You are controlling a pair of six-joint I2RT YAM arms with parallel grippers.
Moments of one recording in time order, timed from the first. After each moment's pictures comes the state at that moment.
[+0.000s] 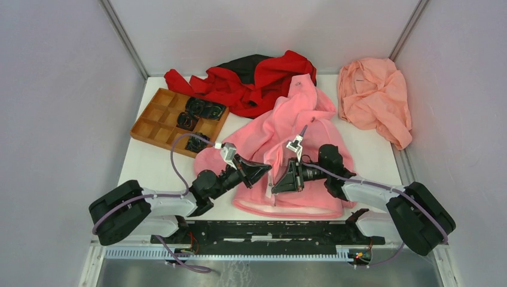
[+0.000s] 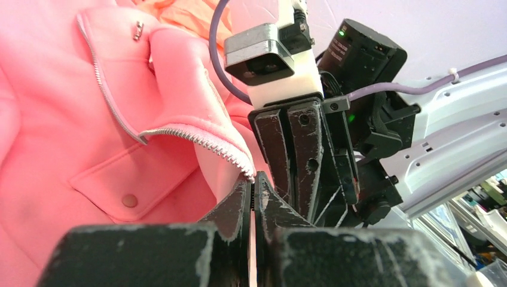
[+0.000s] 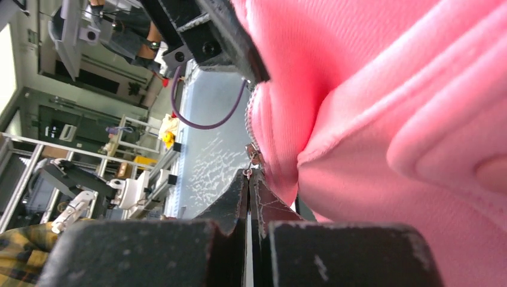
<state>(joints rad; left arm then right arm) -0.98 1.25 0.23 1.20 0.04 -0.60 0.61 1.23 0.34 0.65 -1.07 0.72</state>
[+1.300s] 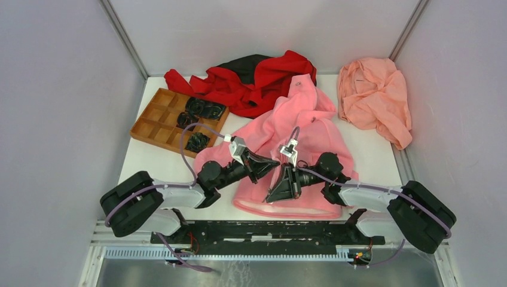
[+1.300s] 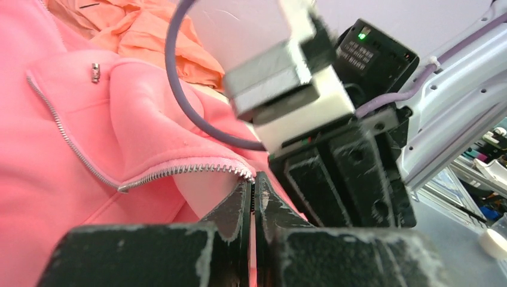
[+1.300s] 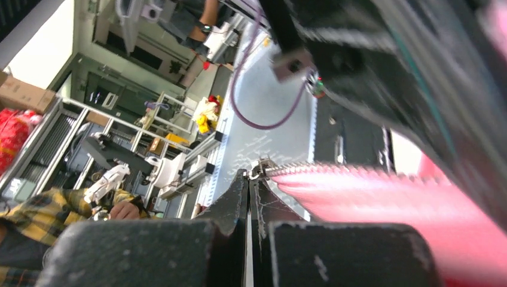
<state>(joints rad) -0.92 1.36 0.33 1.28 0.23 -0.49 0.75 1.24 0.31 1.09 -1.07 1.06</state>
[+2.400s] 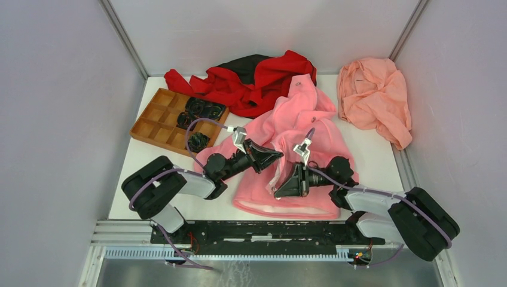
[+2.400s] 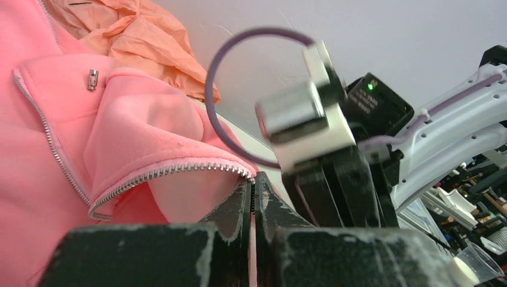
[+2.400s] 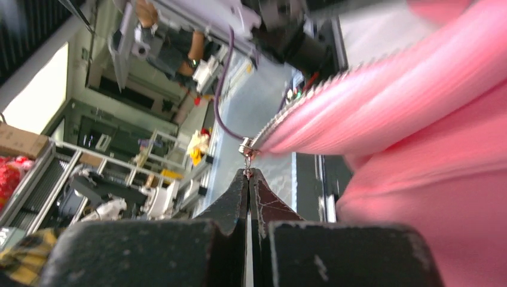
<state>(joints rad) -0.84 1.59 0.42 1.47 0.31 -0.66 0.66 1.16 0.18 1.02 -1.03 1.00</state>
